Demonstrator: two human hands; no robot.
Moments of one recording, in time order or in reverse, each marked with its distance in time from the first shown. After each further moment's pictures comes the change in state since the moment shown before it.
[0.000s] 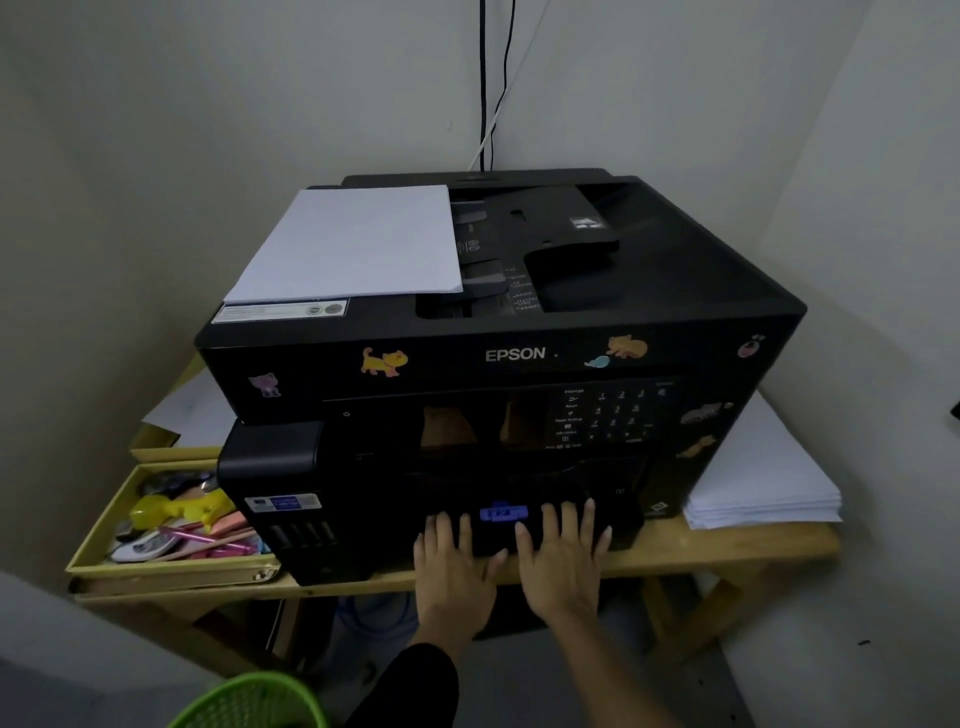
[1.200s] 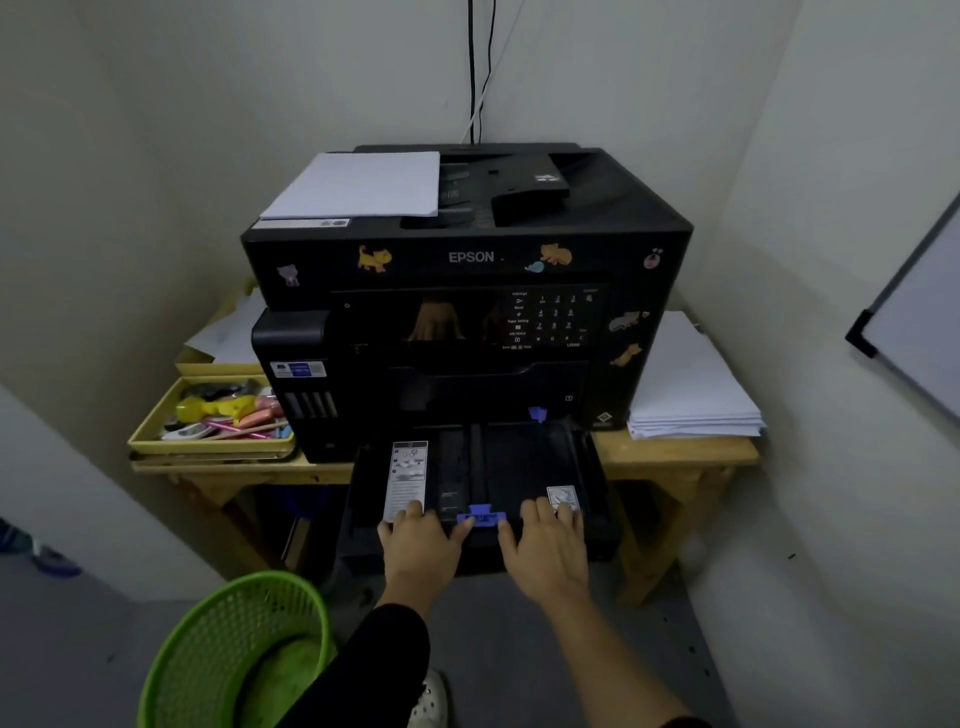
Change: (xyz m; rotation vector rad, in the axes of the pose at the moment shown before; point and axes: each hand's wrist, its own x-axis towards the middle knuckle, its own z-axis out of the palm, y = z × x) left_hand -0.134 -0.002 0.025 -0.074 -0.011 -0.114; right_hand -0.133 0.071 -0.015 -0.100 -0.064 -0.228
